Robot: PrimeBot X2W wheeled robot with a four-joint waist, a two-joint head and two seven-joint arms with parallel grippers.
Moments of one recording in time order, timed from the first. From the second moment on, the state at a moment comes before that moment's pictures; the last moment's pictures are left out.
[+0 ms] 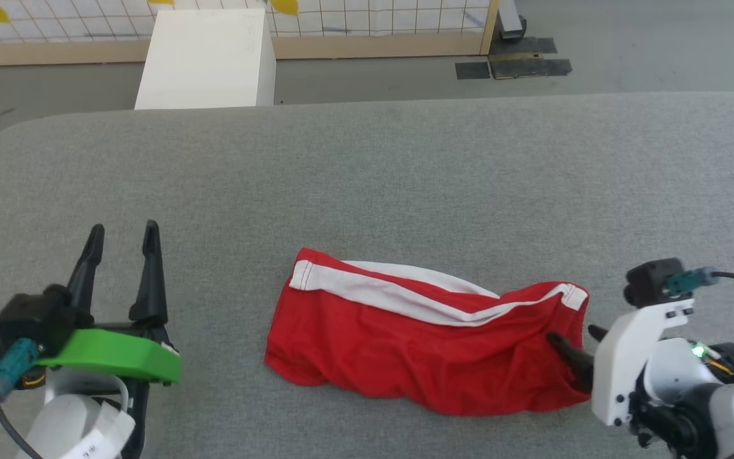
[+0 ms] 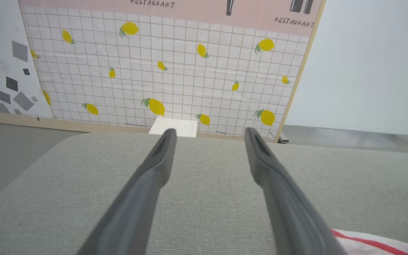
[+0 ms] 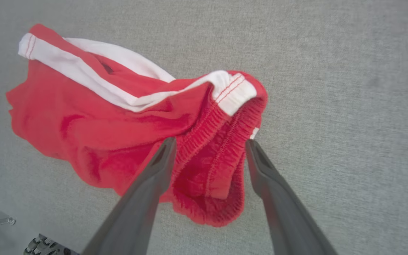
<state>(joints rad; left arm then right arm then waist) -0.12 0.38 -0.16 -0.02 -0.52 0.08 -0.22 -0.09 -0.16 0.02 -0.07 0.38 0.13 0.84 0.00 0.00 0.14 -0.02</state>
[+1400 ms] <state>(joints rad) -0.12 0.25 -0.08 0.03 -0.37 -0.03 -0.26 -0.27 -0.32 -0.11 0.20 0.22 0.13 0.94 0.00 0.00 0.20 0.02</state>
